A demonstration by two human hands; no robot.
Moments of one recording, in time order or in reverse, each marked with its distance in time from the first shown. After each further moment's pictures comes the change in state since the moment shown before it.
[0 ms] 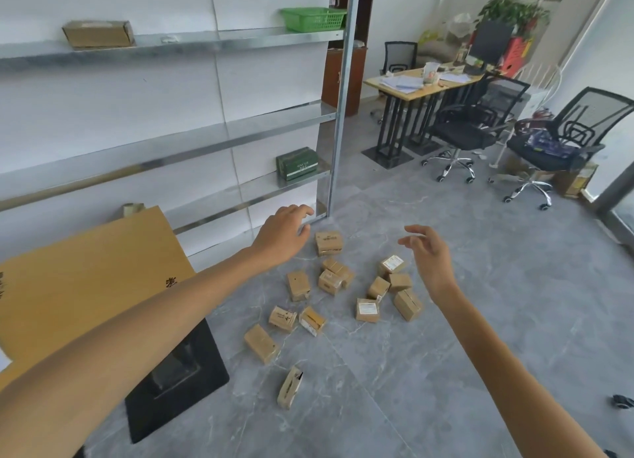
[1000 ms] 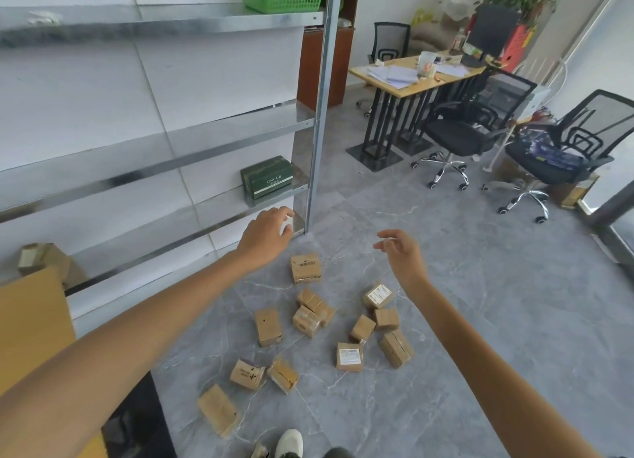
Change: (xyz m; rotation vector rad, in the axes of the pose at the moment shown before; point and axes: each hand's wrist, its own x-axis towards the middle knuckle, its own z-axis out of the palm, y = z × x) left_hand 0.339 -0.103 0.093 -0.115 -0.026 -0.132; right_hand 0.341 0.044 0.081 -0.177 -0.073 0.162
